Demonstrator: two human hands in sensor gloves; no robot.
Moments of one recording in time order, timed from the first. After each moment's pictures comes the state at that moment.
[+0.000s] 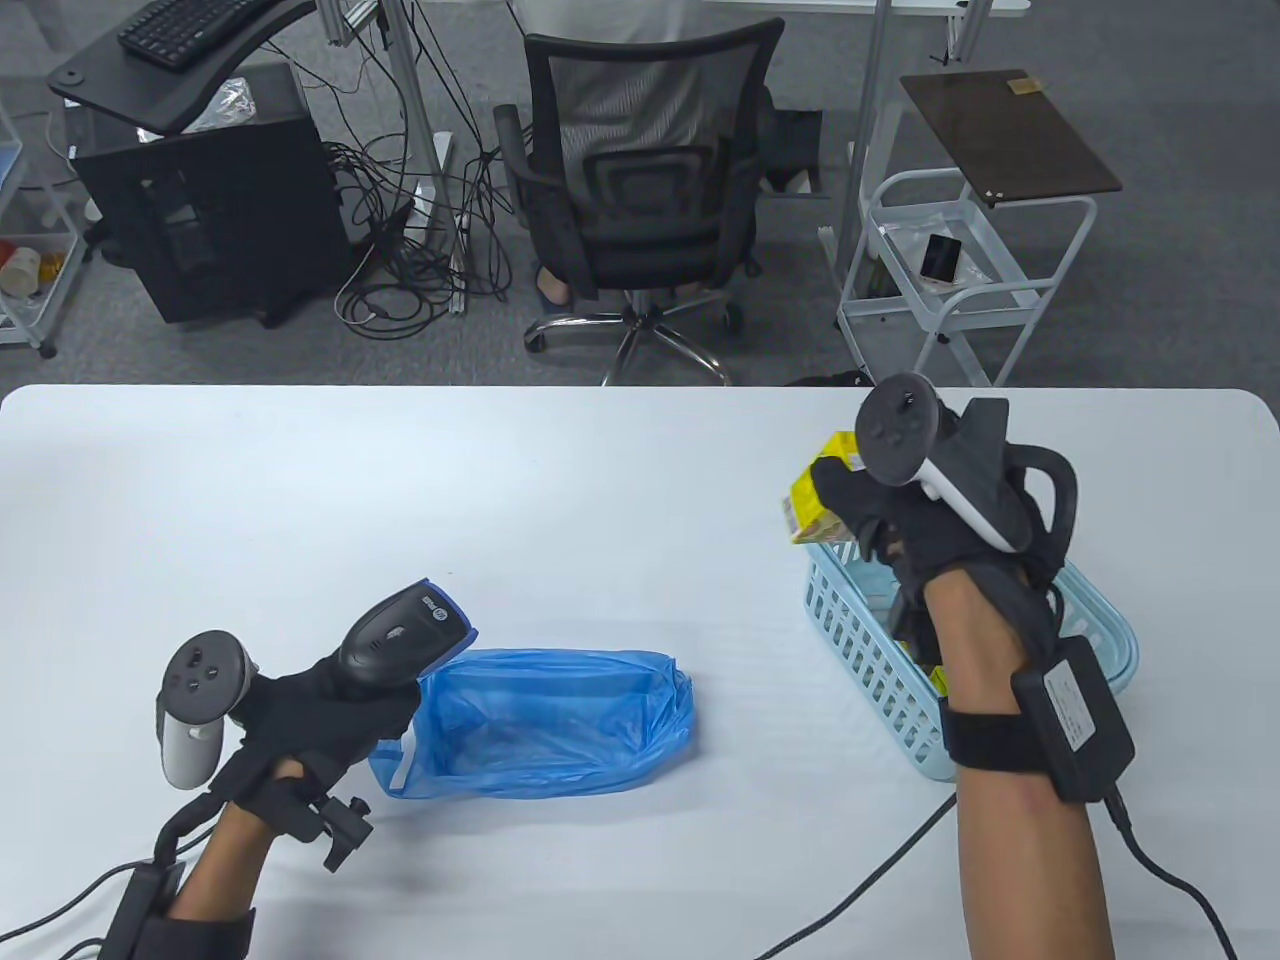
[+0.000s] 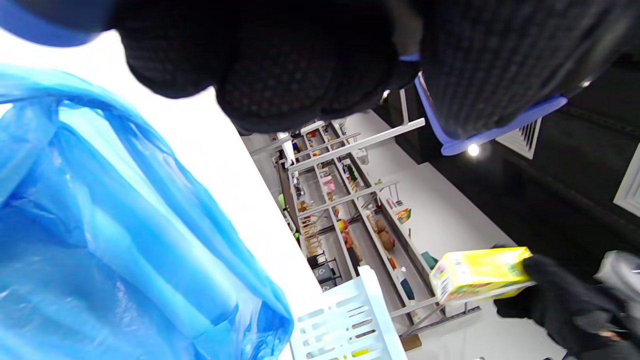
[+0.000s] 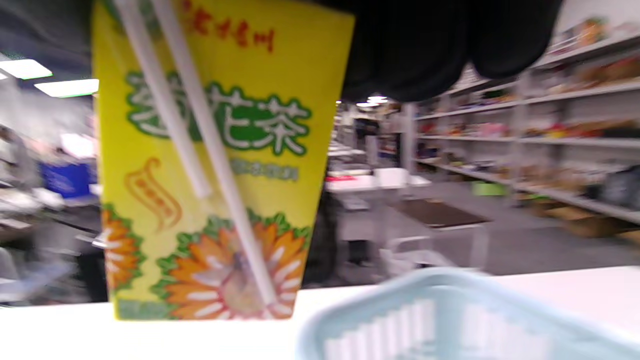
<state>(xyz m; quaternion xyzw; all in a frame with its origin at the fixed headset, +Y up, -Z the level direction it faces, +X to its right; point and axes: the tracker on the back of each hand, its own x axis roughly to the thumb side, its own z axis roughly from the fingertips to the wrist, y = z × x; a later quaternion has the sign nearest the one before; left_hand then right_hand) -0.316 -0.706 -0.302 -0.07 -0.15 0.58 0.79 0.143 -0.497 -0.363 0.01 -0.07 0.99 0.08</state>
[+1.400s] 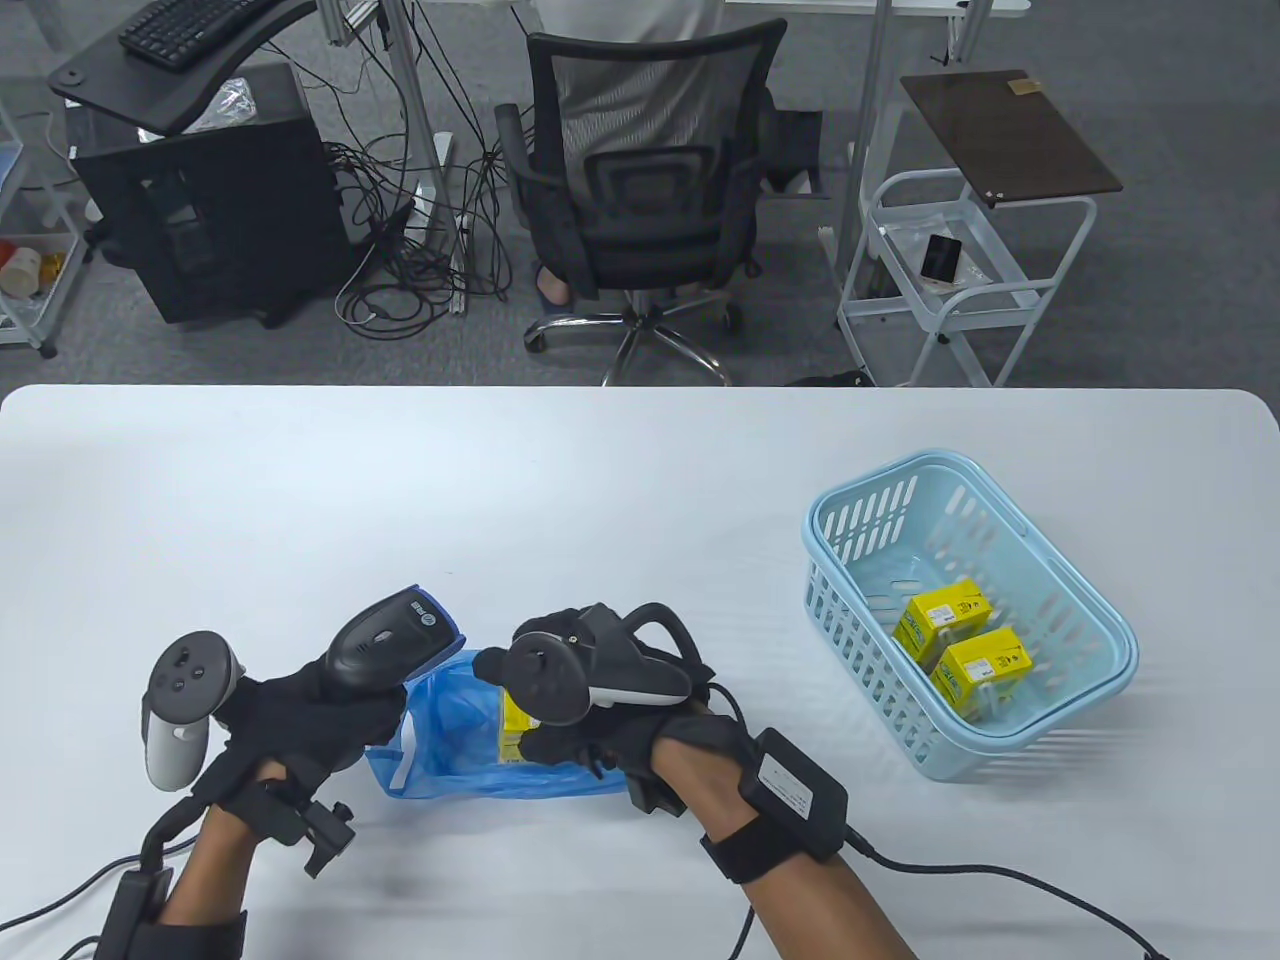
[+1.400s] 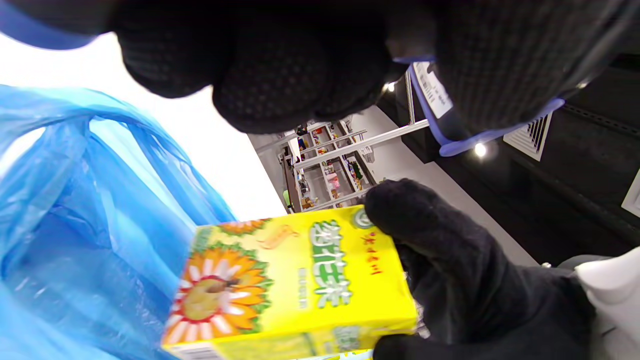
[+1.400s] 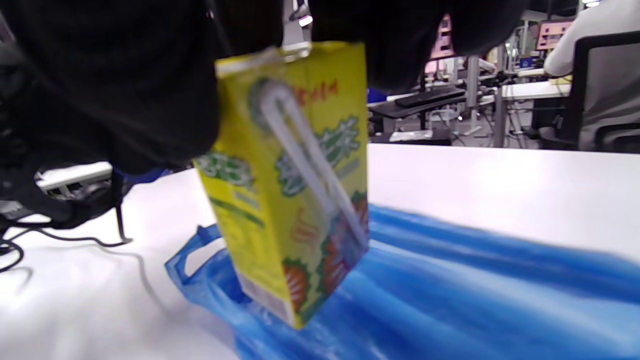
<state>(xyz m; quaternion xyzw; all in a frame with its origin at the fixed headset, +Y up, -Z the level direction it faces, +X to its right) -0.329 -0.702 -0.296 -0.08 -0.15 0.59 0.79 -0.064 -0.657 -0.309 0.38 0.04 0.92 0.08</state>
